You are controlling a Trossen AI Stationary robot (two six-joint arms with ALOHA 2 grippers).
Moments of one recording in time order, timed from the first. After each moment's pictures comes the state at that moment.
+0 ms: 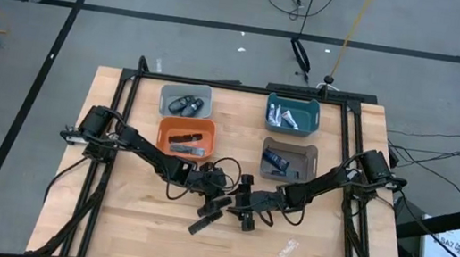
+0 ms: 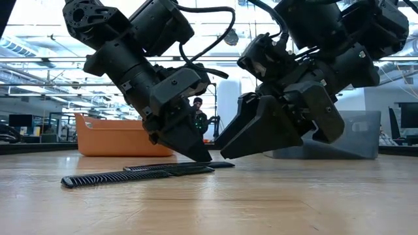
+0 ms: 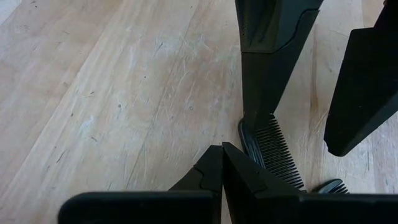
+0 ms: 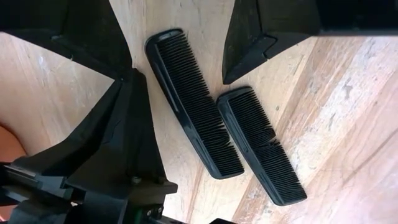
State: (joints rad) left arm -0.21 1.93 0.93 0.12 -0.09 -0.51; right arm 0.32 1.92 0.78 0.57 0.21 0.00
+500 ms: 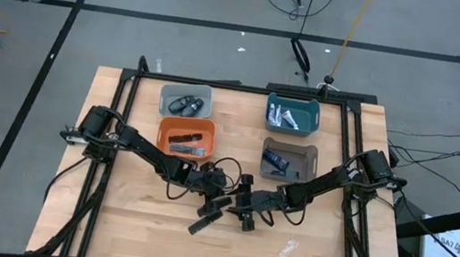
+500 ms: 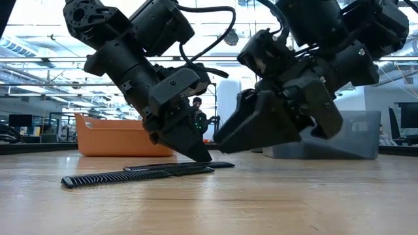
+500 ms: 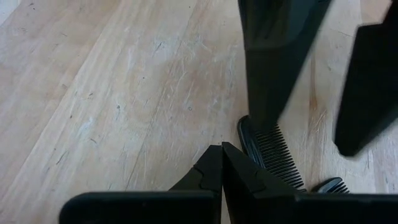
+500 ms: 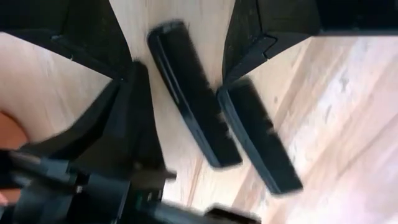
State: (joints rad) left arm -0.21 1.93 0.93 0.11 -0.08 -0.50; right arm 0.32 1.91 0.78 0.59 0.21 -0.02
